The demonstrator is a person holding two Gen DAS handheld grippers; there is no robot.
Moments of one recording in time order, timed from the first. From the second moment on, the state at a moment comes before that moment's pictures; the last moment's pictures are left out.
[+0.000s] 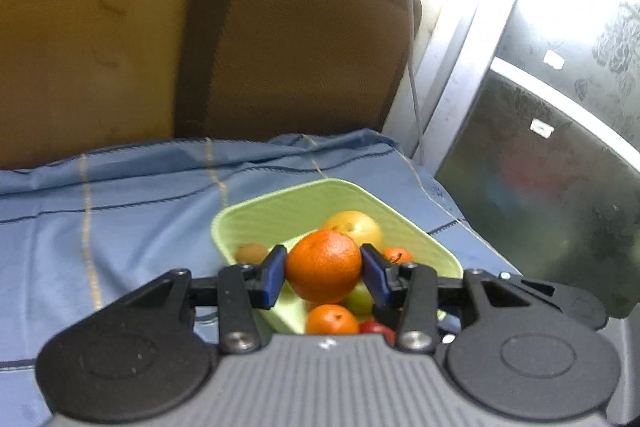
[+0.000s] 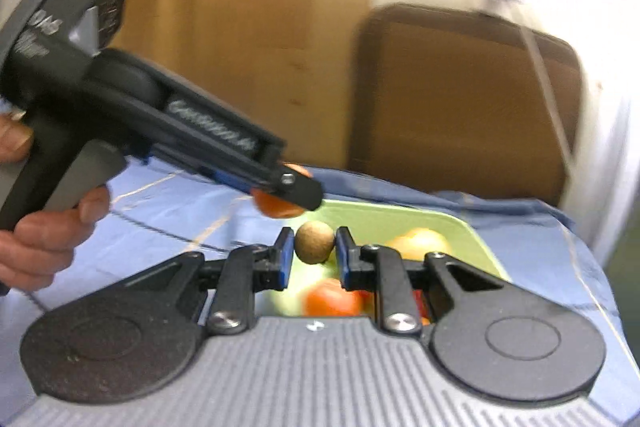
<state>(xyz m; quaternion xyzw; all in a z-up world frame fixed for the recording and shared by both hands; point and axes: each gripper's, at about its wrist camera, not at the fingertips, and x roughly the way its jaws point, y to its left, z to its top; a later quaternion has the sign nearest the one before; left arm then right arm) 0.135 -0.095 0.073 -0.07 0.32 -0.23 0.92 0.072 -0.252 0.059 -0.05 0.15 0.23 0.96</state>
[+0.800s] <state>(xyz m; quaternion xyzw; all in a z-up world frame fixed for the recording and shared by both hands) 0.096 -0.112 0.077 -0.01 0.30 -0.15 0.94 0.065 -0.293 0.048 0.02 0.14 0.19 0.97</state>
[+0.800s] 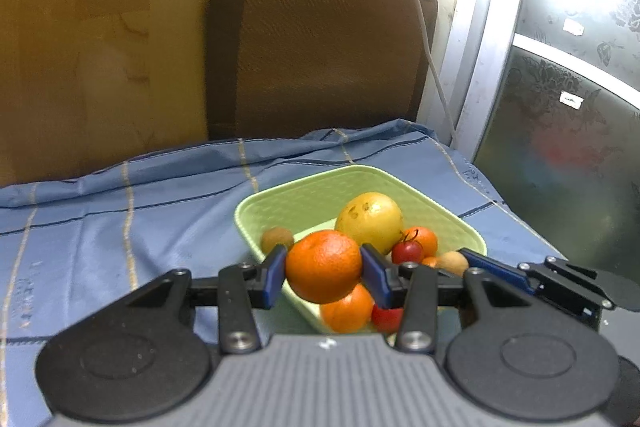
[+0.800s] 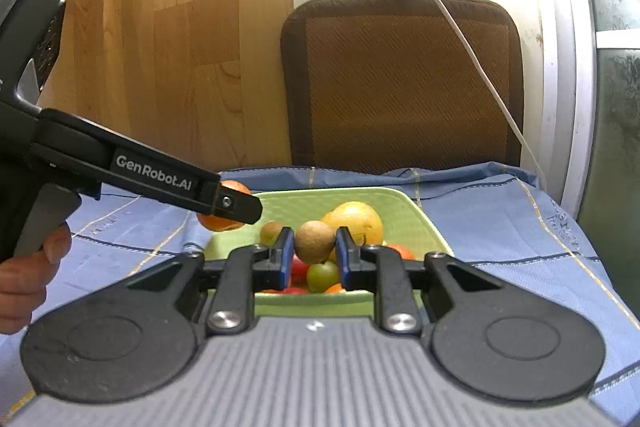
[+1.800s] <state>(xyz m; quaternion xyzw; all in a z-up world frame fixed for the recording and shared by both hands) -0.005 -0.075 0.085 0.00 0.28 -0.09 0.95 -0.029 -0.264 0.065 0.01 0.13 0.23 0.96</state>
